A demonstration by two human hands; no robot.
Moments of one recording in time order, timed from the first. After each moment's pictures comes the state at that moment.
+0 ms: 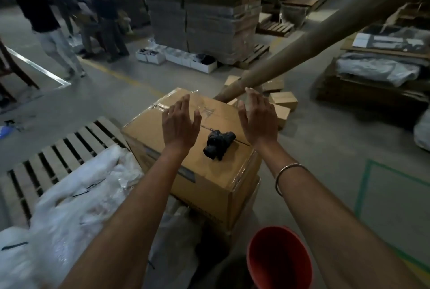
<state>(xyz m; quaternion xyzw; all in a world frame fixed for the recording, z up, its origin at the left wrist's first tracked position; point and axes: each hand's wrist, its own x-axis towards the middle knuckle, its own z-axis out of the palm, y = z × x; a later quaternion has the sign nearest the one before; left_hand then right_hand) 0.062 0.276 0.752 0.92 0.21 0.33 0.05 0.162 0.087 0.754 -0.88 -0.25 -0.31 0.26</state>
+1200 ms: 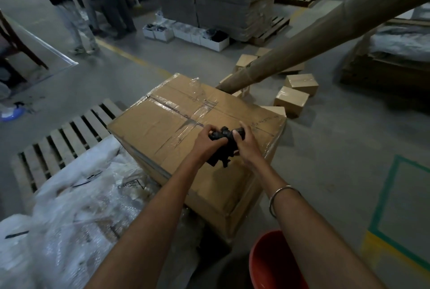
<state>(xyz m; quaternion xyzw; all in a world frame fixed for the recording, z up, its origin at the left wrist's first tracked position) 0.176 0.266 0.630 0.77 0.26 0.07 0.57 0.250 0.130 0.602 -0.80 -0.11 0.18 0.57</state>
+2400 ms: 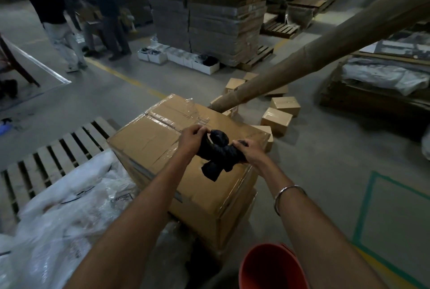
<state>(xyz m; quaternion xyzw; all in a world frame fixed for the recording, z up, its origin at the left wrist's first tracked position) 0.162 0.264 0.710 0.79 0.27 0.15 0.52 0.246 0.083 0.670 -0.76 -0.07 0.25 0.60</state>
